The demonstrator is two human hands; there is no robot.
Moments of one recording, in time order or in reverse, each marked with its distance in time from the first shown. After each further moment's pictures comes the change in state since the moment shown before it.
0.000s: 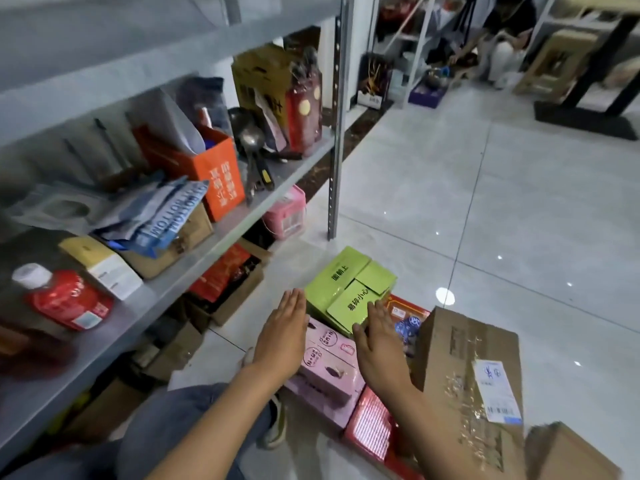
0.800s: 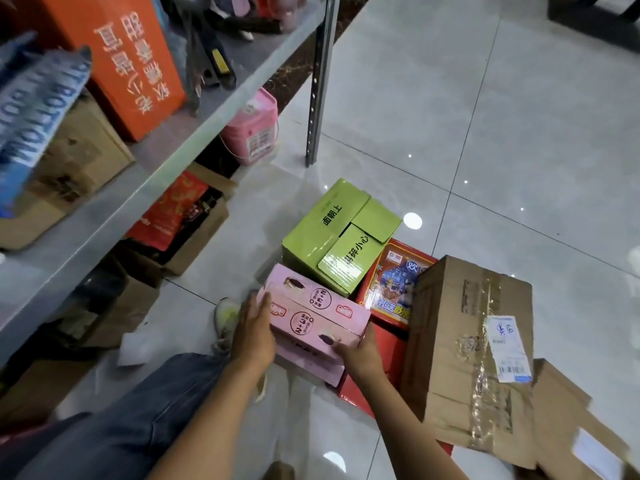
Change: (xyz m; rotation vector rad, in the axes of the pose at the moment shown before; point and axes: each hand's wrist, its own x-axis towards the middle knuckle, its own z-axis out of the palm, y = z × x) left_hand 0.037 -0.095 0.142 -0.267 -0.259 -0.451; right_hand 0.024 0.109 0.169 0.540 -0.135 0.787
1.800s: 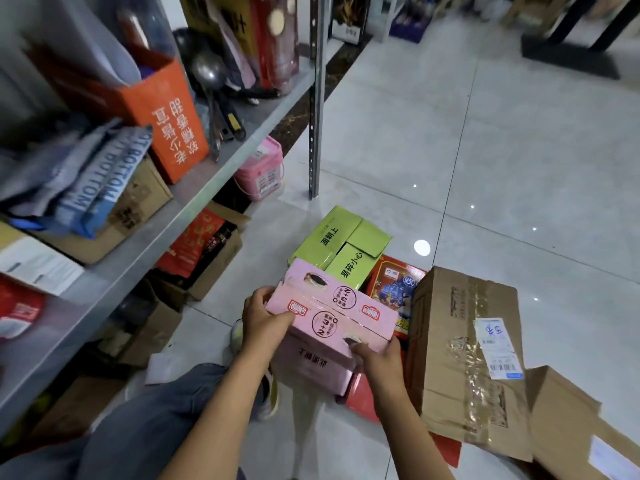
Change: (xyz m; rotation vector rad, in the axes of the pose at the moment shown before) left_hand -0.045 0.046 -0.059 -0.670 0.115 -0.061; right_hand -0.092 -0.039 -0.046 0.454 0.094 -0.100
